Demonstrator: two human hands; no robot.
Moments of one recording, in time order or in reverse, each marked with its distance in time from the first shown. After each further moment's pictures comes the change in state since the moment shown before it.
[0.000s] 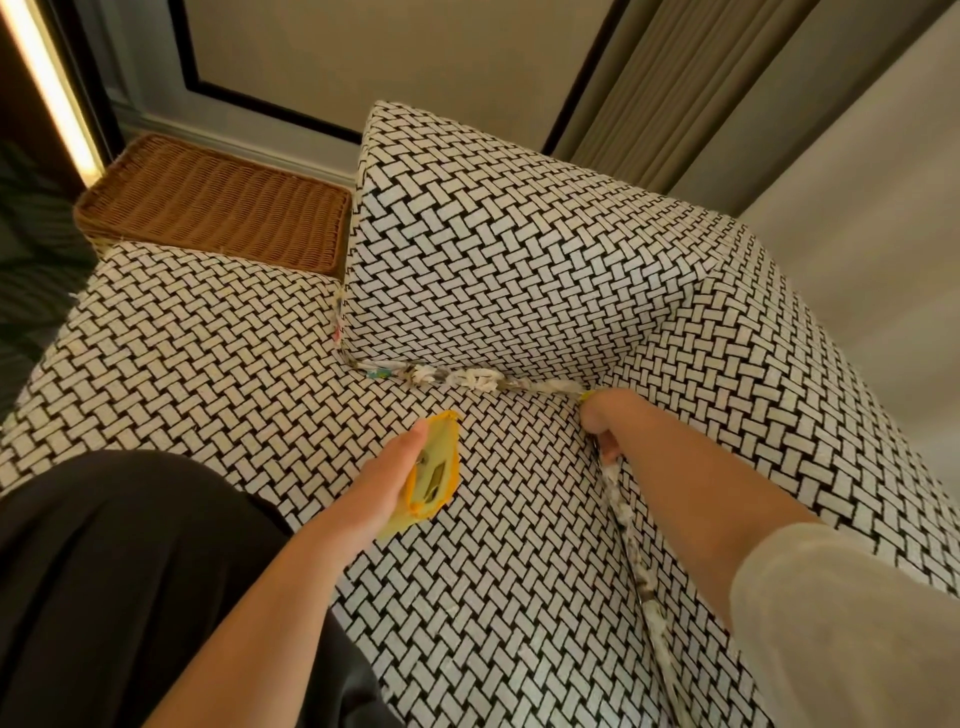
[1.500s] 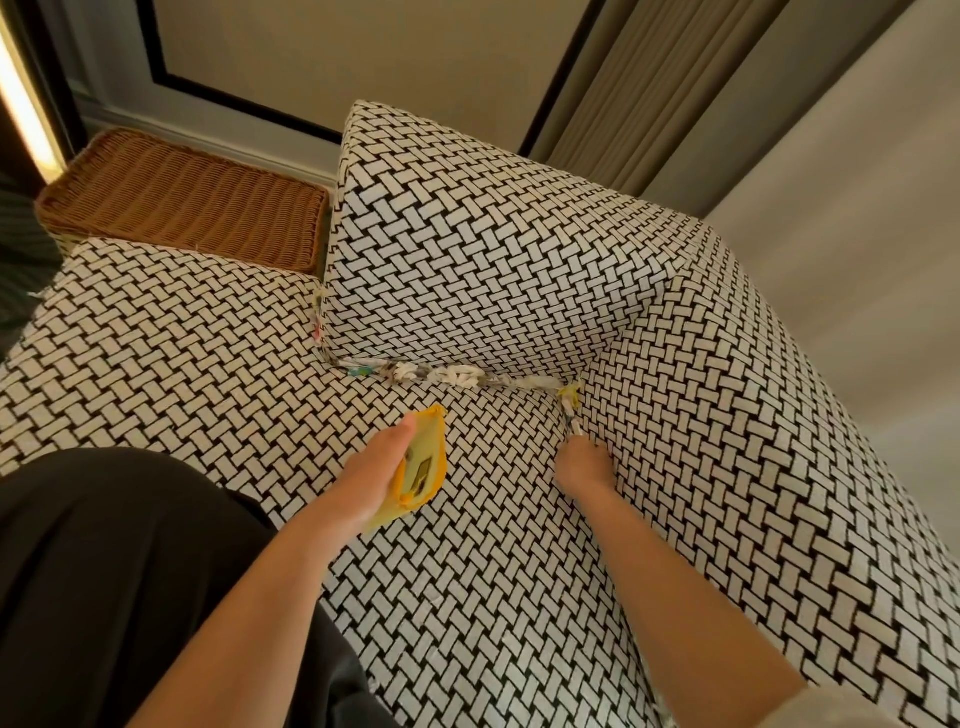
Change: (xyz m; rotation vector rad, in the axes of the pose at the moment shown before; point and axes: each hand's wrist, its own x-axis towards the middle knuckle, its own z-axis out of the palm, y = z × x) left_hand 0.003 -0.001 -0.002 0.005 0.059 0.040; right_hand -0.003 0.030 0.092 0.208 0.365 -0.036
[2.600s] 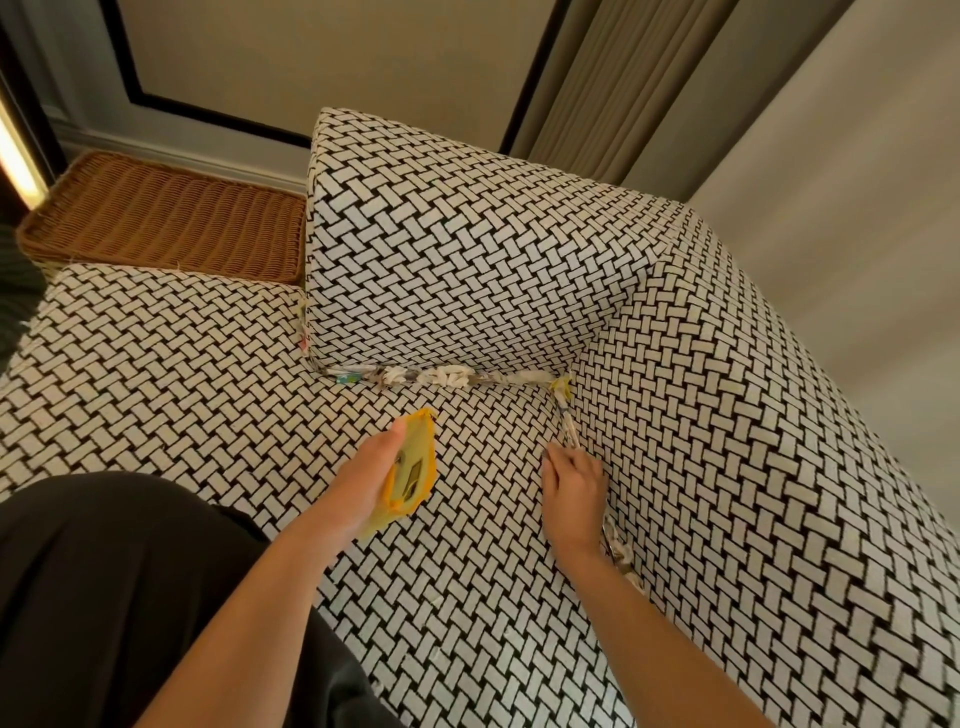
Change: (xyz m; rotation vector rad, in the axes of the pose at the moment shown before) left_hand -0.002 0.008 0.009 0.116 0.014 -0.054; right_hand -0.054 0.017 0.039 0.242 0.559 -0.306
